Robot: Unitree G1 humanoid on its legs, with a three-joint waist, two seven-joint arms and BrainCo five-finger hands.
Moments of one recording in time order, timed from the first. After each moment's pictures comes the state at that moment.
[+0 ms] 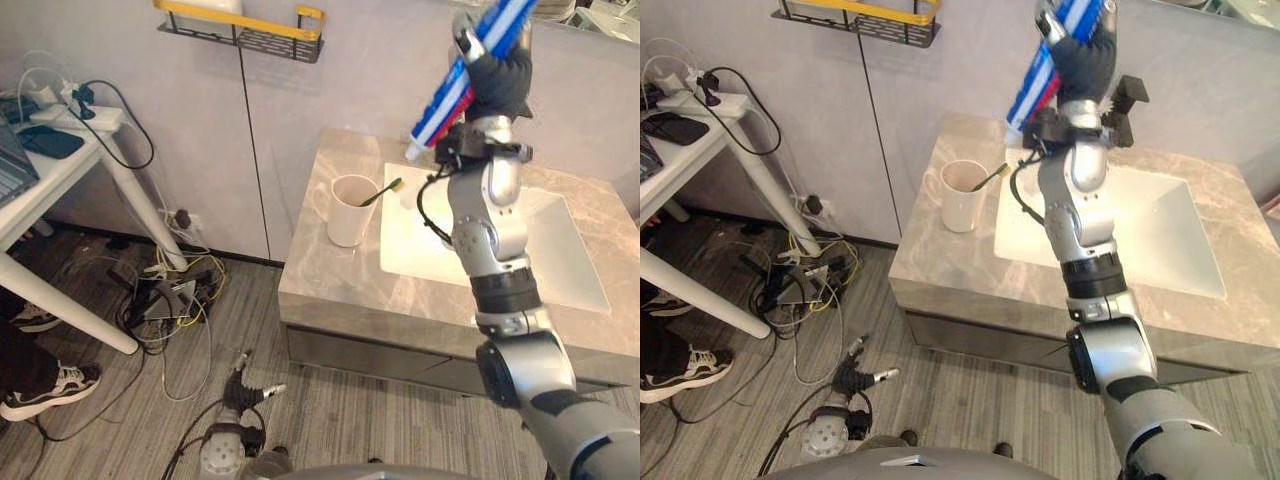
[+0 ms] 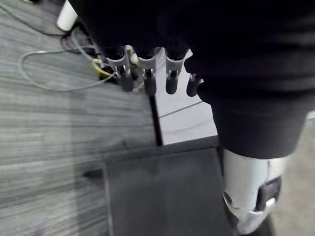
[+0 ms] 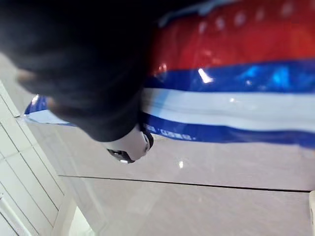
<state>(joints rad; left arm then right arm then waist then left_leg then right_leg) 0.34 0.09 -0.04 0.34 0.29 -0.08 0.16 -0.92 -0.26 0.08 0.17 0.52 -0.23 -0.24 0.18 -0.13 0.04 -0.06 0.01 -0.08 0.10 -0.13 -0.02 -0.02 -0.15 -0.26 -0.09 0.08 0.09</state>
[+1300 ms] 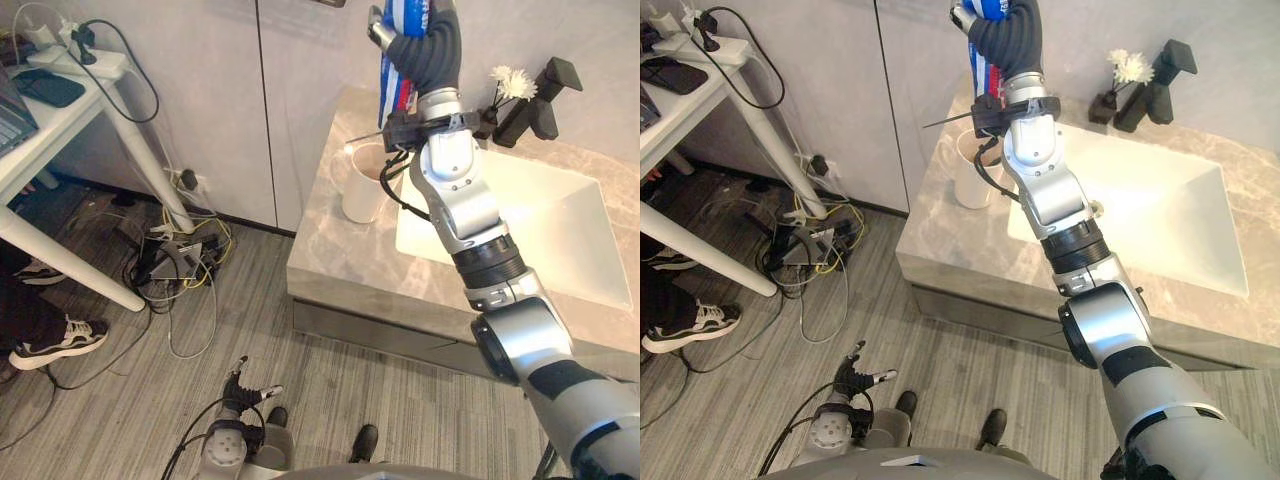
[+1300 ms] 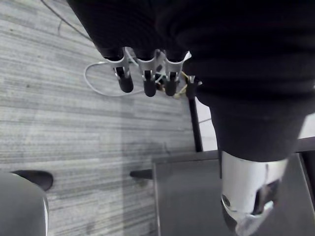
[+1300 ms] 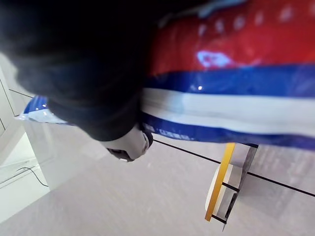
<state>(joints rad) 0.25 0.10 -0.04 0.47 0.29 -0.07 0.23 -1.04 -0.26 0.24 0.28 0.17 -0.14 -0.32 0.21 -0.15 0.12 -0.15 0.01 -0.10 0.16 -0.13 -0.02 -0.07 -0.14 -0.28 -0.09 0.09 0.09</state>
